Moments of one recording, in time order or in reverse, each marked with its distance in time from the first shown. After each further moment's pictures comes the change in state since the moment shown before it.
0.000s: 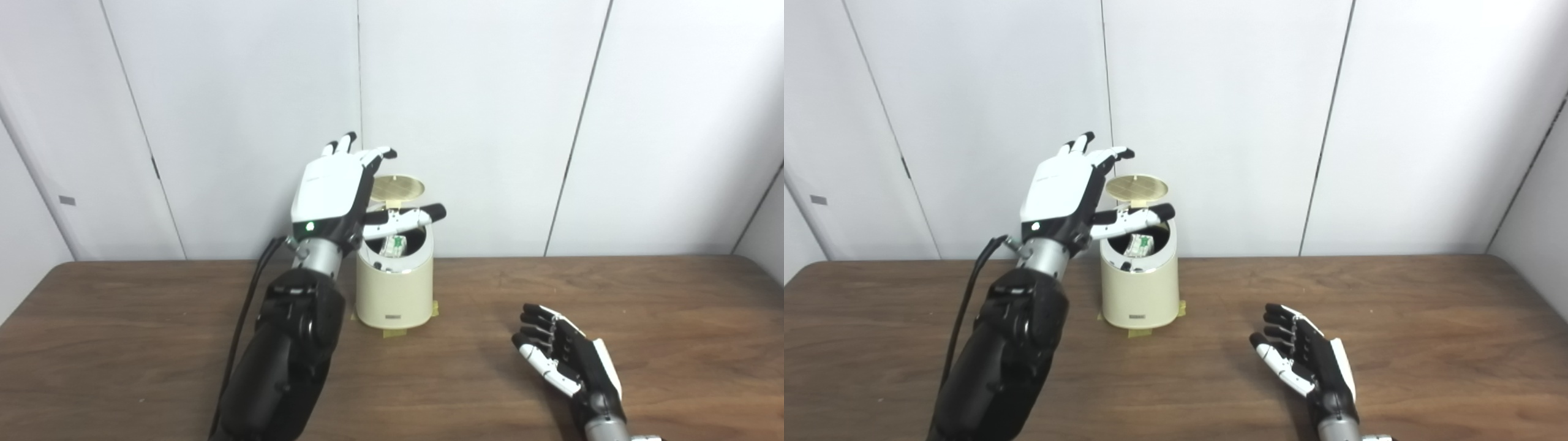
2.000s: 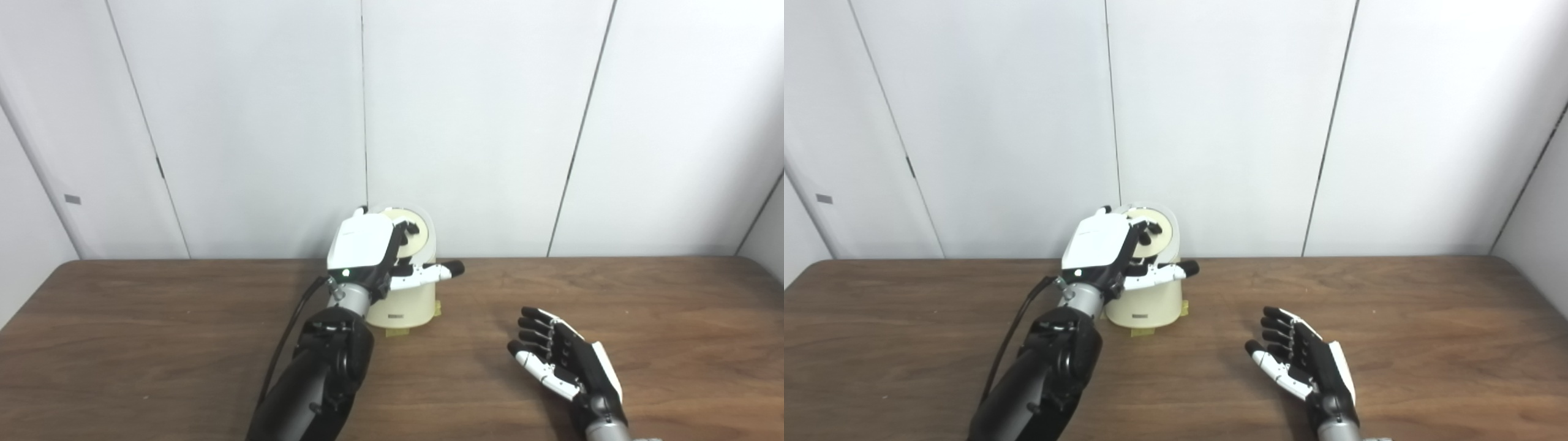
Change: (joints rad) left arm 0.067 -0.039 -0.124 0.248 -0.044 0.012 0.122; right arm 0.041 0.001 0.006 -0.110 0.024 0.143 0.016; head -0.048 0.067
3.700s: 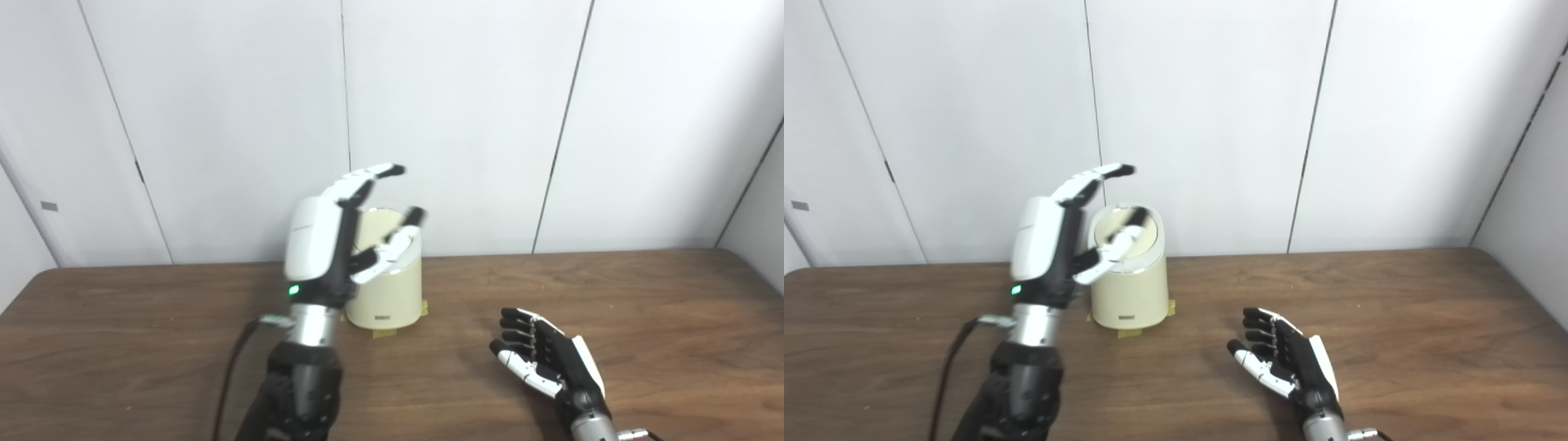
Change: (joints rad) left arm 0.232 -0.050 0.205 -0.384 -0.479 -0.369 0.272; right arm -0.011 0.010 0.024 -0.004 -0.074 0.003 -0.006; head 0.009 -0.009
